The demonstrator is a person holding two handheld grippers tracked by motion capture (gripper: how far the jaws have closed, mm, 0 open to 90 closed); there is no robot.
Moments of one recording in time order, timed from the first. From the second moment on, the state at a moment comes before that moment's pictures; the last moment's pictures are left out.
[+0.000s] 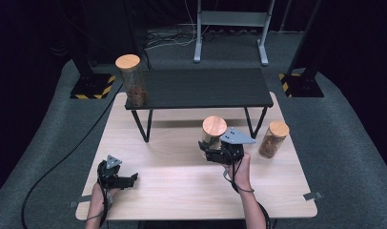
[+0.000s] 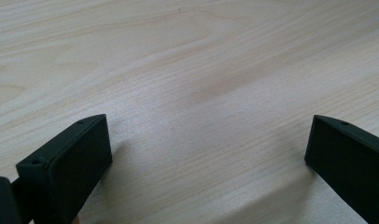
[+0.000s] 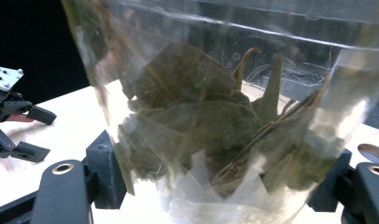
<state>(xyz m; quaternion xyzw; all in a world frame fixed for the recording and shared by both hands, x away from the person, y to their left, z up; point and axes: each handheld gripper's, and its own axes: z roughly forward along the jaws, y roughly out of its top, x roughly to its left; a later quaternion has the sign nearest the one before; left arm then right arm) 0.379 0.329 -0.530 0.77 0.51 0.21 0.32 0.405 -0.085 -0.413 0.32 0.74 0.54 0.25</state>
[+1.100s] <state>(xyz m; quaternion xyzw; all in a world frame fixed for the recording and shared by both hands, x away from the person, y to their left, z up) 0.379 0.329 -0.530 0.77 0.51 0.21 0.32 0.420 -0.084 -0.391 0.31 0.74 0.55 0.25</state>
